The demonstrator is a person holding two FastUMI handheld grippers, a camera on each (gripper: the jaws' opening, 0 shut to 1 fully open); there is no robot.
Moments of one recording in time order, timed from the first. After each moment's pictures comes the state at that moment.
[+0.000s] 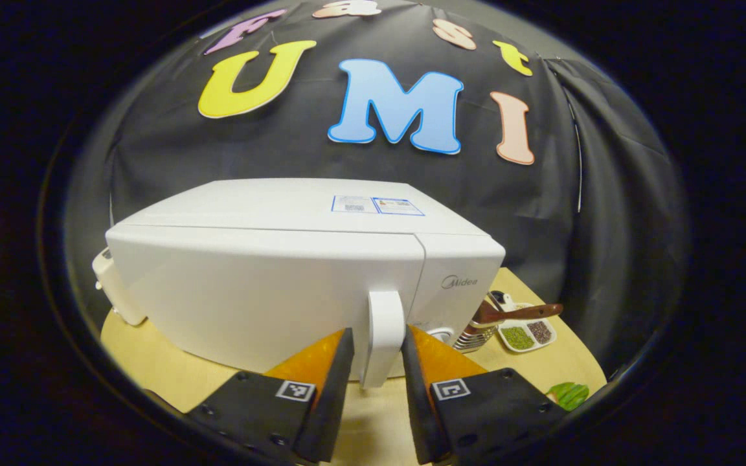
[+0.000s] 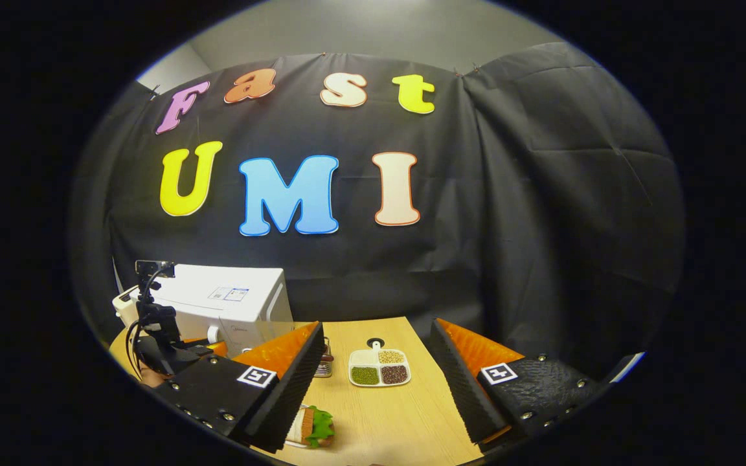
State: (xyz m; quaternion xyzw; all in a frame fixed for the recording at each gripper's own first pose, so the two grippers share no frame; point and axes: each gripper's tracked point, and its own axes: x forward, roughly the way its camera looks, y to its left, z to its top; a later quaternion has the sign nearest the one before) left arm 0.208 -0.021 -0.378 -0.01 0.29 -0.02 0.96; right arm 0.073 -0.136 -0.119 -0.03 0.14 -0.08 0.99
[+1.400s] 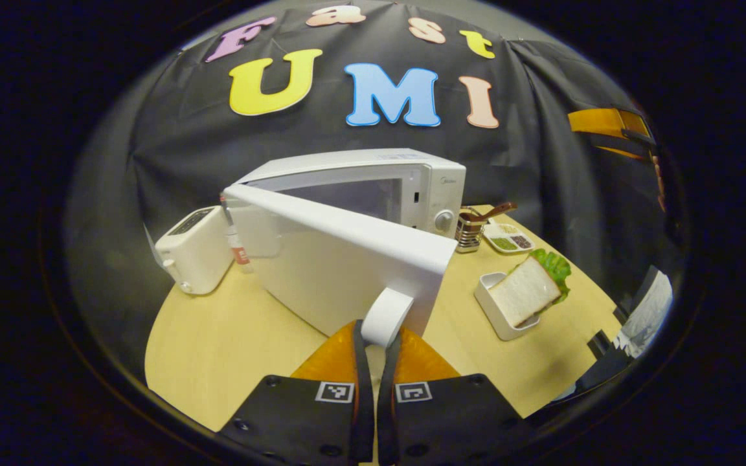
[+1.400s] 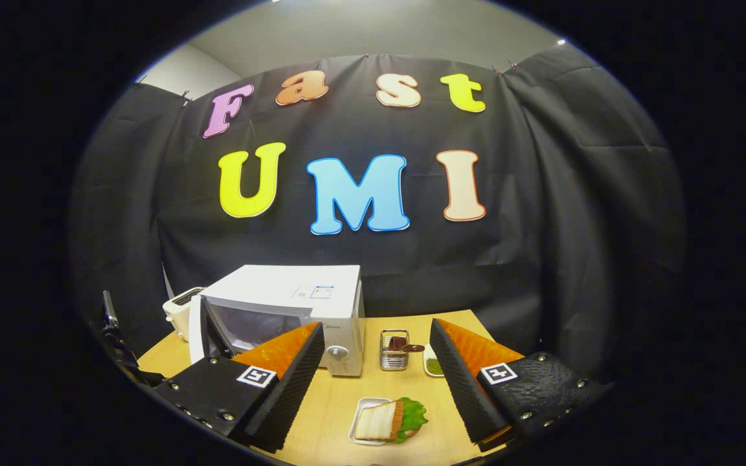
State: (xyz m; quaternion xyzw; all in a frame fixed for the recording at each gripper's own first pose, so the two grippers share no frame) left arm -0.056 0.106 -0.328 0.06 0.36 -0.04 0.93; right arm 0.046 0.004 -0.127 0.00 0.15 0.03 0.99
